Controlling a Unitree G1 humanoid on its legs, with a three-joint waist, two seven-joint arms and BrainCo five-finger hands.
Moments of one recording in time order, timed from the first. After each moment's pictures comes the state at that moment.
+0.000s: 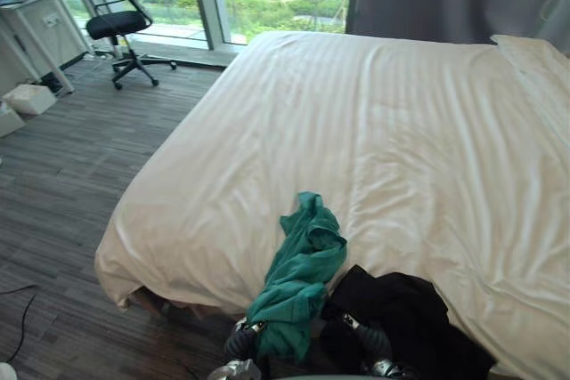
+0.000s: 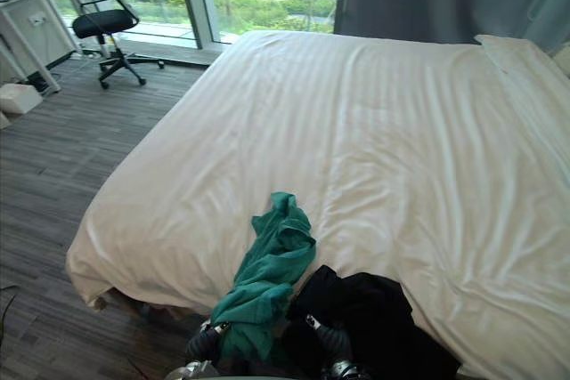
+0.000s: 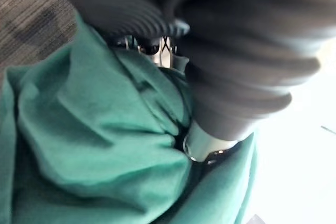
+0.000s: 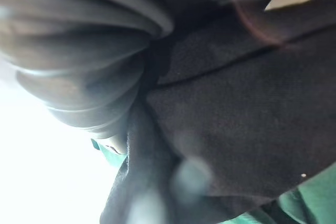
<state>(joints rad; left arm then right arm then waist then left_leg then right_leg) 0.43 0.00 -0.19 0.42 -0.71 -0.14 -0.10 0.50 0.01 0.25 0.28 0.35 -0.19 0.22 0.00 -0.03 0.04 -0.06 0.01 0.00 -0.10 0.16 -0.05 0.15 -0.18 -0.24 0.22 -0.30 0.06</state>
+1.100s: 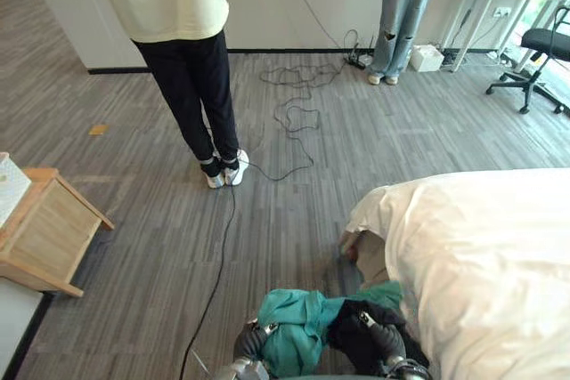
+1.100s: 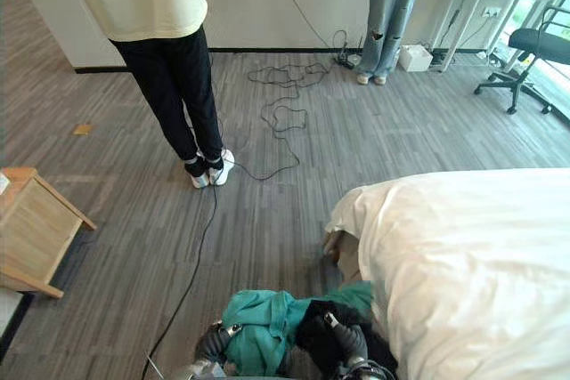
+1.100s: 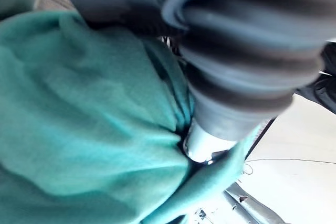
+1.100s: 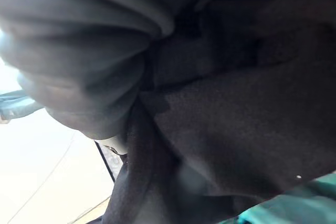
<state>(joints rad) 0.38 0.07 -0.34 0.46 -0.66 -0.13 -0.06 0.39 -0.09 0.22 0.41 0.51 -0.19 0.06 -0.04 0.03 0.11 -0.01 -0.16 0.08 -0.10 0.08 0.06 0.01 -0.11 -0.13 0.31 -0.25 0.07</state>
